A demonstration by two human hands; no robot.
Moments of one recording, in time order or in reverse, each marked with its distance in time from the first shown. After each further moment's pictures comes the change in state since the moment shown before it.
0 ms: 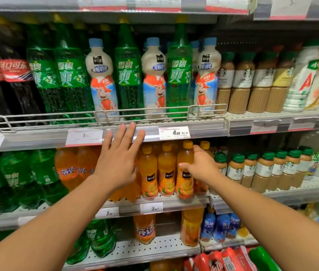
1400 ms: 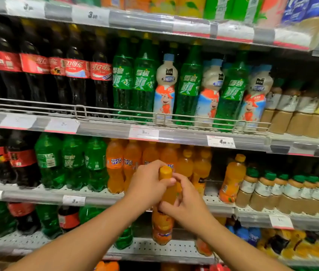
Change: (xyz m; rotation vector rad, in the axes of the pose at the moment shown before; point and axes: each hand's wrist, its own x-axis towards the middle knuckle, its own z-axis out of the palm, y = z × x) left_hand -0.092 -0.019 -0.031 -0.939 0.017 -0.361; right_hand -0.155 -0.145 0.048 0.415 -0.203 -0.349
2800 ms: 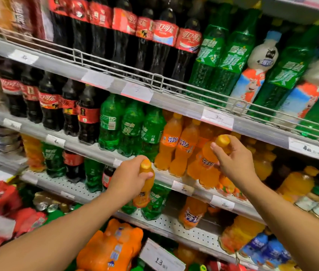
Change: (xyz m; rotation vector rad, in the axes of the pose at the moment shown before) left_hand -0.071 -0.166 -0.083 0.025 0.109 -0.301; right_hand 0.096 -0.018 0.032 -0.078 0.251 -0.057
